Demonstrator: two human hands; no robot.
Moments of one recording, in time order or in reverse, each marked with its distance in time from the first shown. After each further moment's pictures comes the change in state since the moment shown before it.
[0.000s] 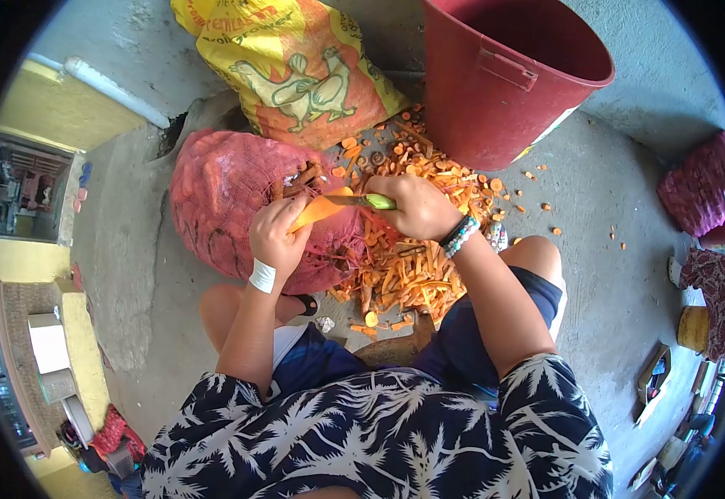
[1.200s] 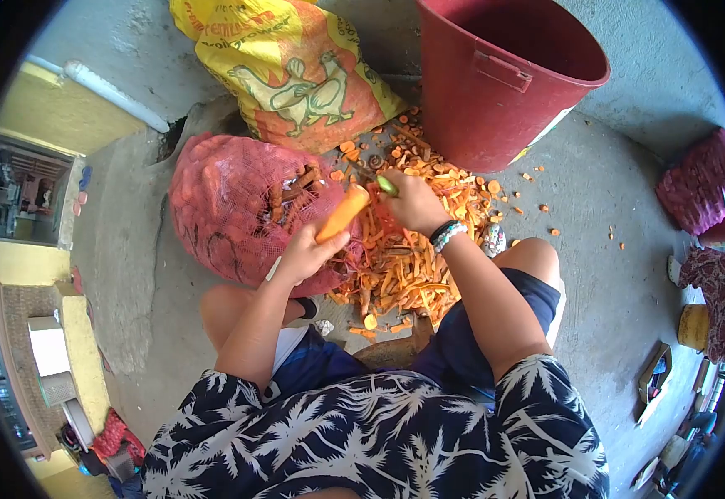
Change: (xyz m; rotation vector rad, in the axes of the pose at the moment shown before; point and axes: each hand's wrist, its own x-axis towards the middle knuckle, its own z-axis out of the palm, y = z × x) left_hand -0.021 0.008 0.037 -0.932 -0.653 -0.784; right_hand 0.000 0.030 0.022 0.028 0.111 0.346
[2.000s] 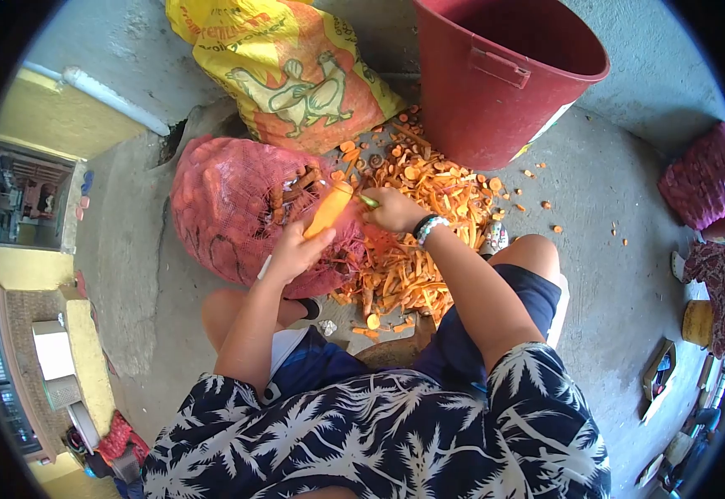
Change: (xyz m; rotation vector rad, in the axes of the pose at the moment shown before) left_hand -0.001 -0.001 -0.012 0.019 0.111 0.102; right_hand 0.018 0.043 0.038 0.016 -0.218 0.088
